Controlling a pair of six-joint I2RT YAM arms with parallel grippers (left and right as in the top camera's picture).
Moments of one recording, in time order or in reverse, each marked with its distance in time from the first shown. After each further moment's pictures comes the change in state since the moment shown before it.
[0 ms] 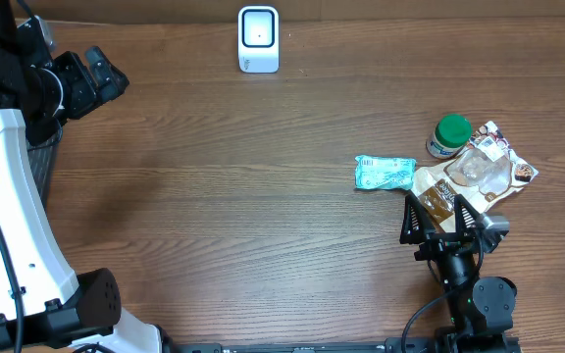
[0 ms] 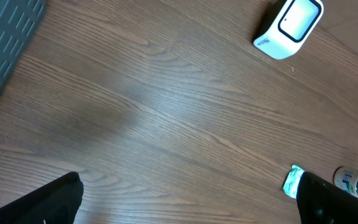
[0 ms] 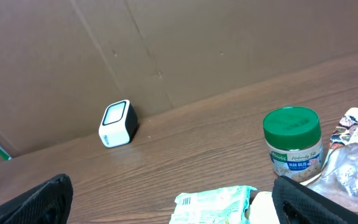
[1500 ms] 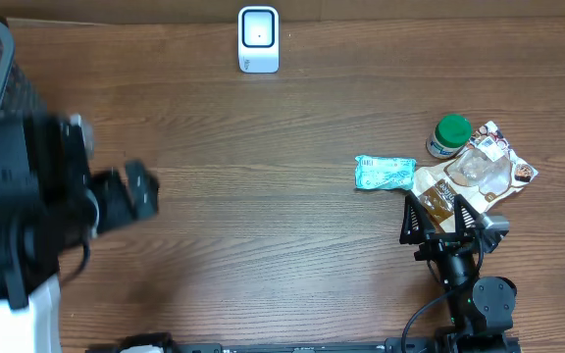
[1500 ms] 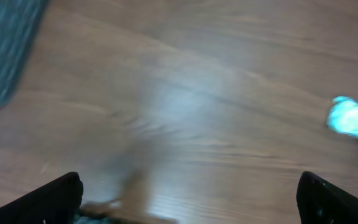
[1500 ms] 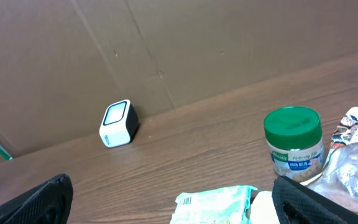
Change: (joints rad) left arm -0.153 -0.590 -0.605 0.039 -0.158 0.037; right arm 0.000 0.000 0.000 -0.001 -0.002 0.003
